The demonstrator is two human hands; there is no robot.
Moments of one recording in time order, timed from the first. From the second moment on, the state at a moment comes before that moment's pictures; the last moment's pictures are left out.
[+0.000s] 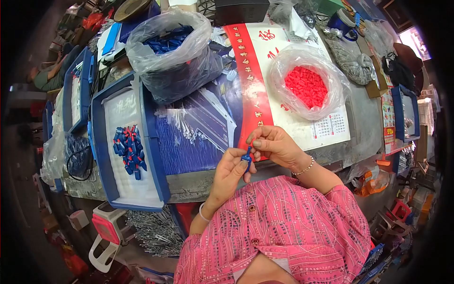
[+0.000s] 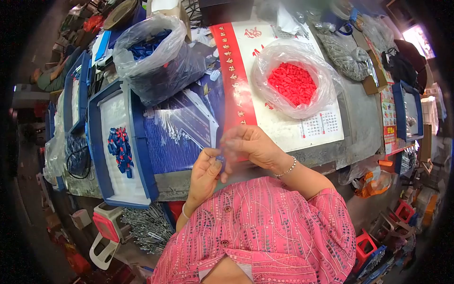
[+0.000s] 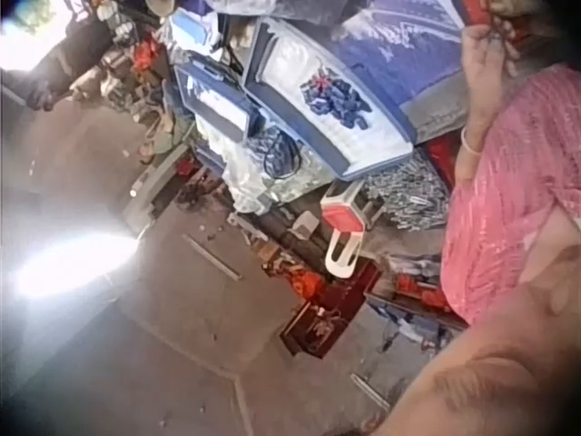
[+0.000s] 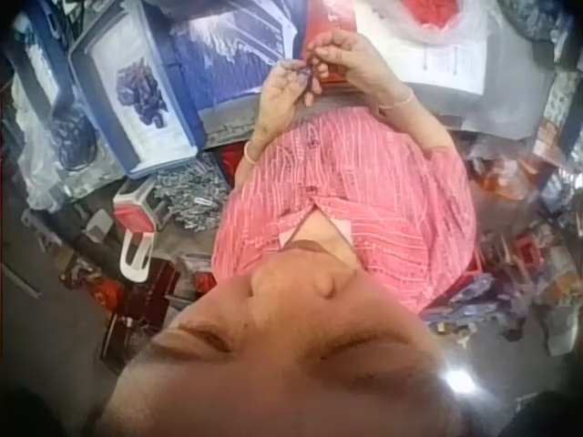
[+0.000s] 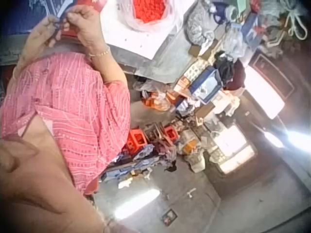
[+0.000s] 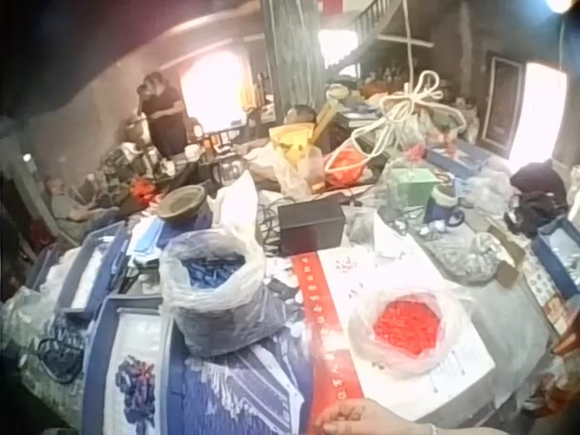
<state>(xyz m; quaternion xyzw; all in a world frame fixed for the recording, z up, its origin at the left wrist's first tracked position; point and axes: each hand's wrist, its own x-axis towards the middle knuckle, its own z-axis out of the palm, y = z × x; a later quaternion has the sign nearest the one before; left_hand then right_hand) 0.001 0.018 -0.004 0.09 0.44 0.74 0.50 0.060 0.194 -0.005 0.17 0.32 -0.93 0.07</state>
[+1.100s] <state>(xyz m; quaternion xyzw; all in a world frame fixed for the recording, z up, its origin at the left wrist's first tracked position) -0.009 0.002 0.011 0.27 0.60 0.56 0.50 0.062 0.219 0.040 -0.28 0.92 -0.28 -0.01</state>
